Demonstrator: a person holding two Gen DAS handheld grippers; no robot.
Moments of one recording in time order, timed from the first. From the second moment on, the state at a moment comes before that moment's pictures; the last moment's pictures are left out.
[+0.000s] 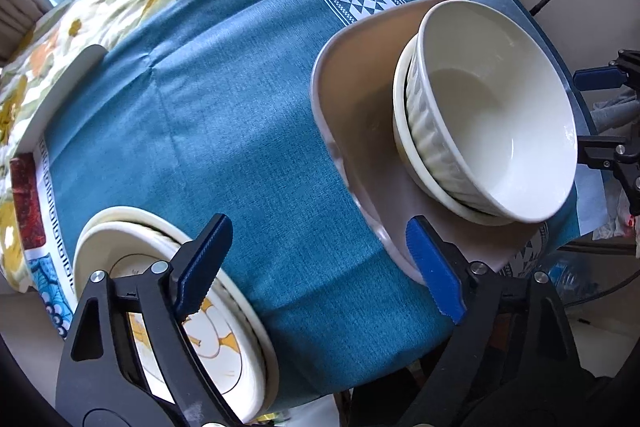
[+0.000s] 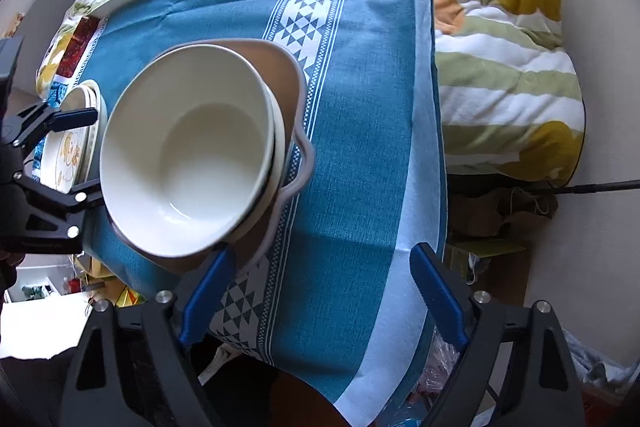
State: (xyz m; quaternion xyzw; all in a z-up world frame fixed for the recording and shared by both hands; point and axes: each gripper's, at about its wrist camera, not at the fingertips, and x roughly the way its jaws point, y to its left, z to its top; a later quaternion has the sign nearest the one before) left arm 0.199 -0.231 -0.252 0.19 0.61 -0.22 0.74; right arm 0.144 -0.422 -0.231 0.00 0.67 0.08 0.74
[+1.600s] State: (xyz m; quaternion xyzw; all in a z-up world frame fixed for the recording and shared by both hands) left arm 0.225 -0.250 -0.292 0.14 0.59 -0.28 0.74; right arm 0.187 -0.388 -0.277 0.02 0.59 0.17 0.79
